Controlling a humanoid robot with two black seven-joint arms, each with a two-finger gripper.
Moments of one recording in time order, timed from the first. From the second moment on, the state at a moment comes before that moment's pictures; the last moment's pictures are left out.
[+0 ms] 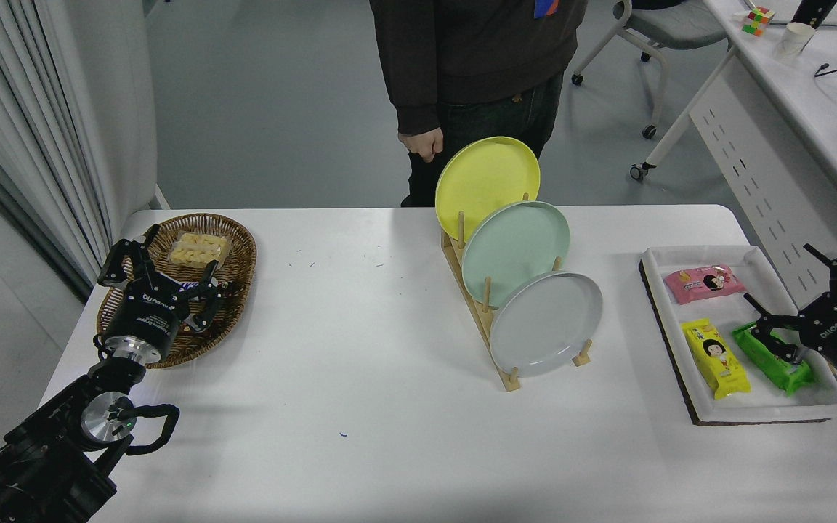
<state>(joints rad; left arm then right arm) -0.46 0.30 -1.06 -0.55 0.23 -0.56 -0.49 0.50 -0.62 0.95 0.44 0.10 0.78 -0.04</state>
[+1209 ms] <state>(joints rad) -0.46 0.30 -1.06 -0.55 0.23 -0.56 -0.49 0.64 -0.90 0.26 0.77 0.42 0.73 0.15</state>
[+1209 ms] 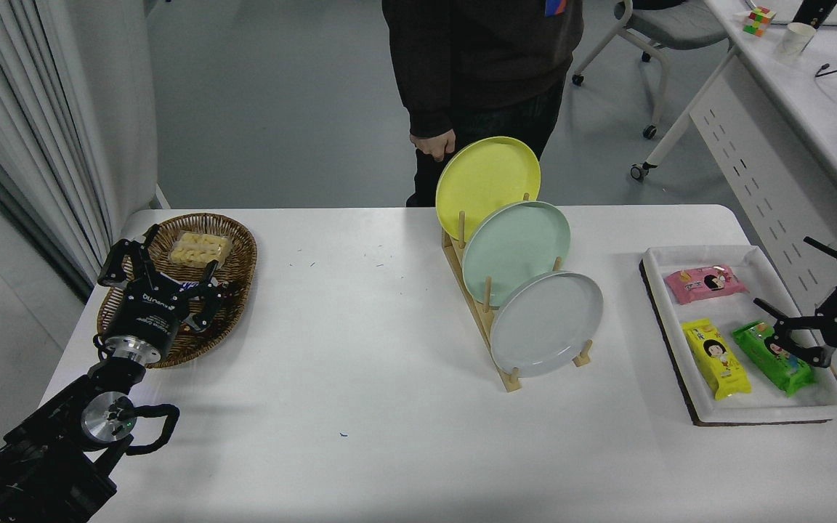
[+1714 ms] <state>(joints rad) -0.46 0.30 -1.06 -0.55 0.23 -0.56 -0.49 0.70 -0.92 0.13 0.81 0.43 0.69 0.17</state>
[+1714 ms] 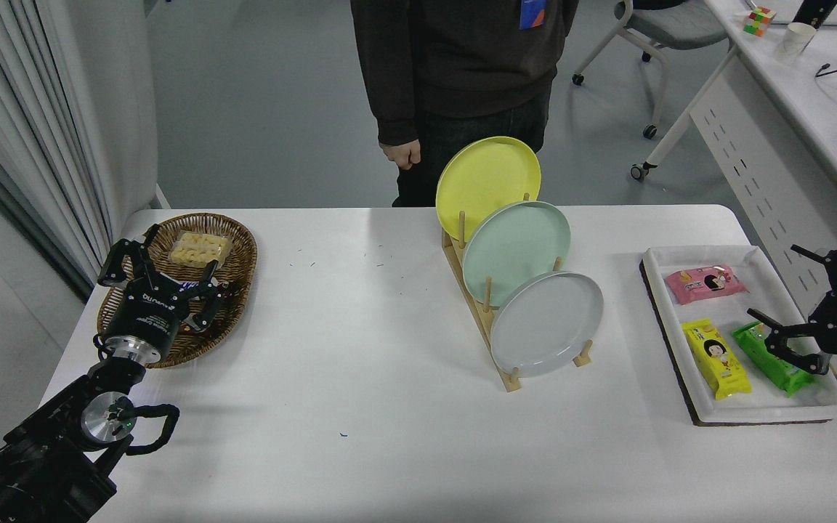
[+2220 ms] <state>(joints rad) -0.46 0.30 -1.06 -0.55 0.23 -0.56 -0.49 0.76 -0.92 0.11 0.84 0.28 0.68 0.16</state>
